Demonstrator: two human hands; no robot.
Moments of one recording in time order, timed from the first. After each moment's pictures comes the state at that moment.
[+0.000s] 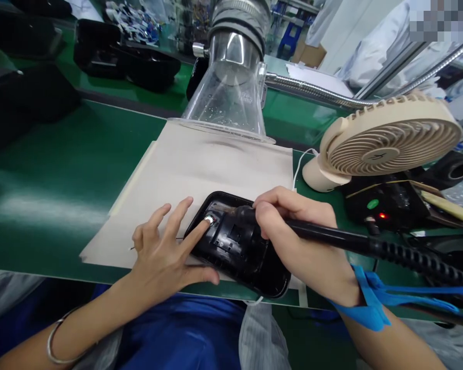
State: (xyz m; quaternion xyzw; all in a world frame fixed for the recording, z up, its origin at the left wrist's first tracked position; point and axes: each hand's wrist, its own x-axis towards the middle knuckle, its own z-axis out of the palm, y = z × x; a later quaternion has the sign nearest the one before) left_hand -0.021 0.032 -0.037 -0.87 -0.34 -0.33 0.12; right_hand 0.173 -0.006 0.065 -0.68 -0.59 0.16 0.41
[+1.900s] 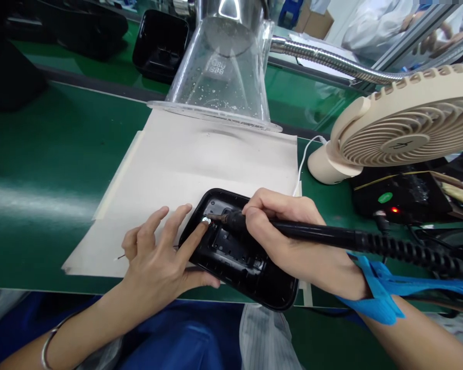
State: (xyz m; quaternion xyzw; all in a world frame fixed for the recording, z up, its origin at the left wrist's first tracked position) left_hand -0.024 0.032 -0.031 -0.90 -0.33 -0.26 0.10; right_hand 0.178 0.011 0.066 -0.67 -0.64 0.26 0.29
